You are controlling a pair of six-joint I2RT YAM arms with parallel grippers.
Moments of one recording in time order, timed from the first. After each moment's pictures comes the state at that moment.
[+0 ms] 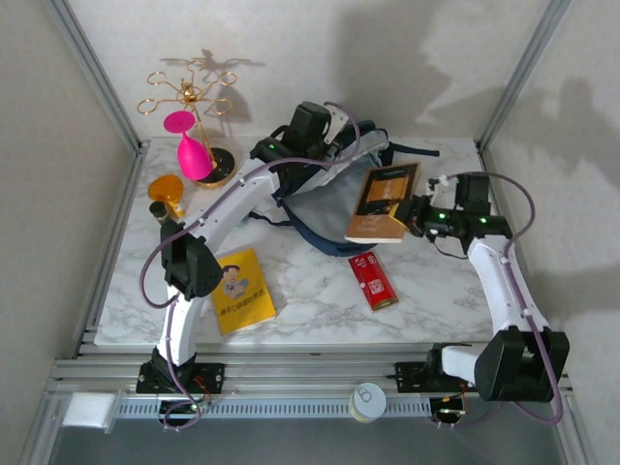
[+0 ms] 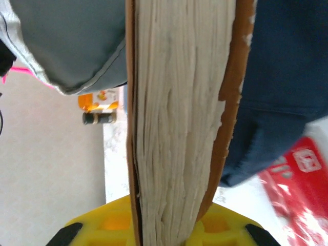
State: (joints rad) left arm -0.62 2.11 2.20 -0.64 -0.15 0.12; right arm 0.04 1.26 1.04 -0.61 -0.81 0.58
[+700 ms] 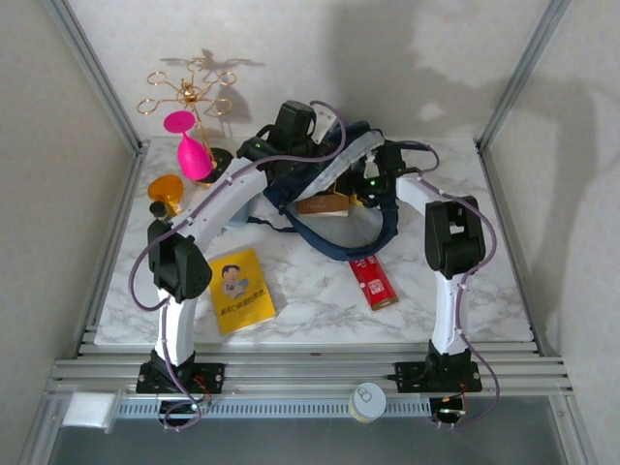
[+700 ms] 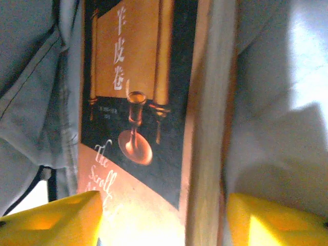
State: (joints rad) left arm -0.57 2.03 2.08 -0.60 0.02 0.04; right arm 0.25 2.12 1.57 -0.39 -0.59 0.45
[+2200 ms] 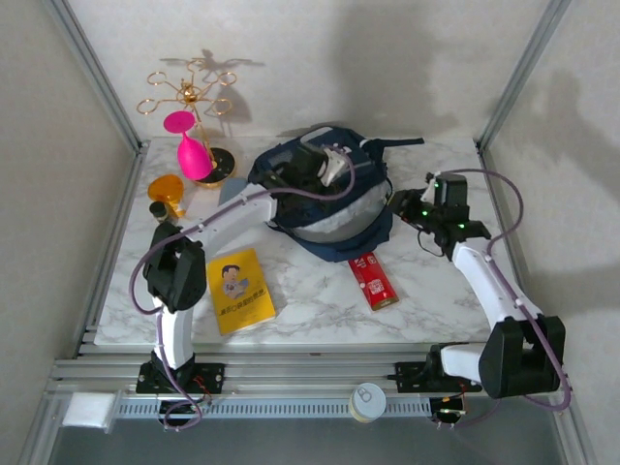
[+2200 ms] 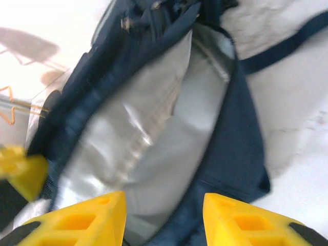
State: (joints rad) left arm -0.67 1.96 1.68 -0.47 0.06 -0.04; right arm 0.11 1.24 0.93 -0.35 -0.31 0.61
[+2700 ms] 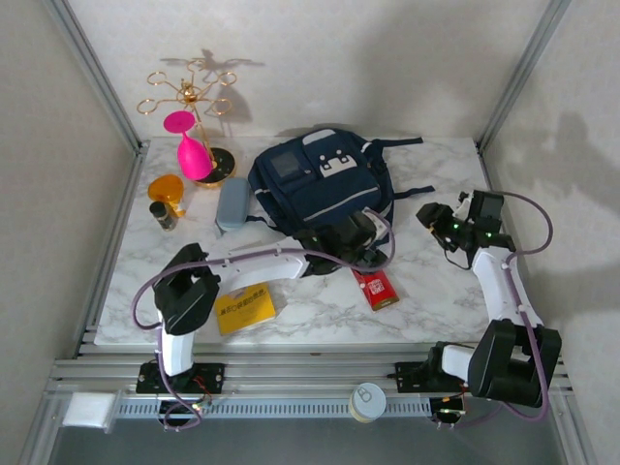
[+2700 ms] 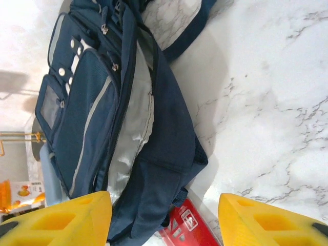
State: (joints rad) left arm -1.03 1.91 1.48 -0.32 -0.13 -0.22; right arm -0.16 1.22 0.85 -0.43 -0.50 0.61
